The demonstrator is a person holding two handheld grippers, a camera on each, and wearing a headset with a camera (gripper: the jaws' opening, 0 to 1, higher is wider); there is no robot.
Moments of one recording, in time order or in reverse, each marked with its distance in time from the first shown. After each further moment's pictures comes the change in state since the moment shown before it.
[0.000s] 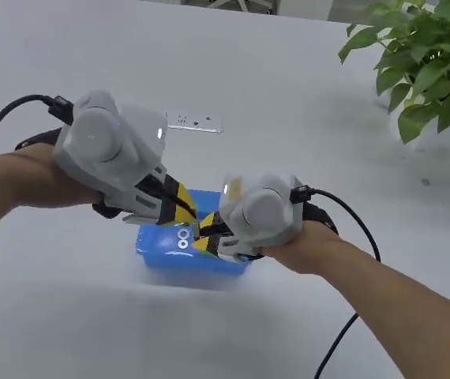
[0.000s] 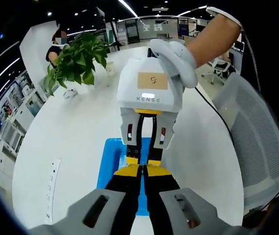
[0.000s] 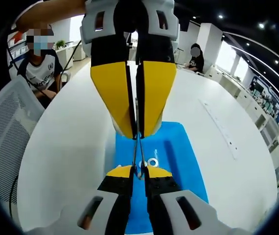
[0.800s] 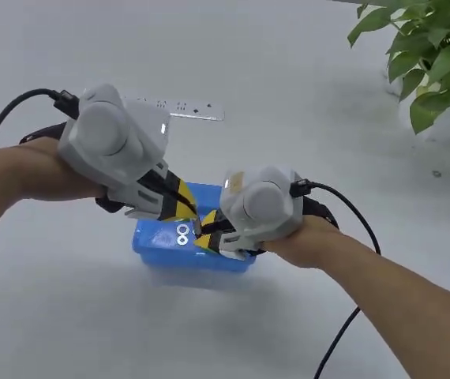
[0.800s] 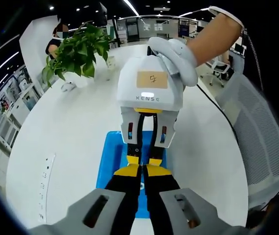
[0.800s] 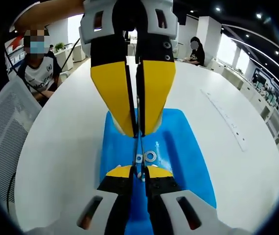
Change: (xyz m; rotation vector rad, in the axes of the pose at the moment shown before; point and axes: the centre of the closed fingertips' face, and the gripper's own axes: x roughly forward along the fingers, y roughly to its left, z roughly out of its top) left arm 0.018 0.014 -0.017 -0.035 0.002 -0.035; right arm 0.015 -0.008 -0.017 0.049 0.018 0.041
